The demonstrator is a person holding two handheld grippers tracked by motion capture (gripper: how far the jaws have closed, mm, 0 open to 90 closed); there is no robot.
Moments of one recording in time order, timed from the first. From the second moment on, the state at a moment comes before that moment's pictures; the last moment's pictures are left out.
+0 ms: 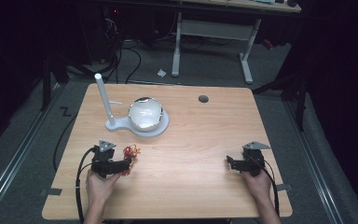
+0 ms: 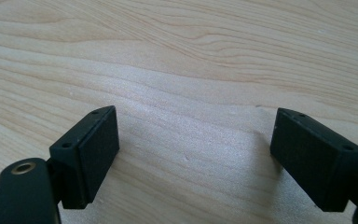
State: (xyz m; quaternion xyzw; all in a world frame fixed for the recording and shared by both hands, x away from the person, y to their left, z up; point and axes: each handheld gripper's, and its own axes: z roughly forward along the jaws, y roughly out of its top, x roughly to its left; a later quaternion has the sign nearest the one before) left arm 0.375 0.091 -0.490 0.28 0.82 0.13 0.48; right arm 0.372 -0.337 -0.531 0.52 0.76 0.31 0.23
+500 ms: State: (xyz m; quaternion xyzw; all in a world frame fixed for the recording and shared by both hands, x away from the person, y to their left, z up) left arm 0.380 0.076 -0.514 0.29 0.83 0.15 0.45; right arm 0.372 -0.337 -0.531 0.52 0.76 0.31 0.23
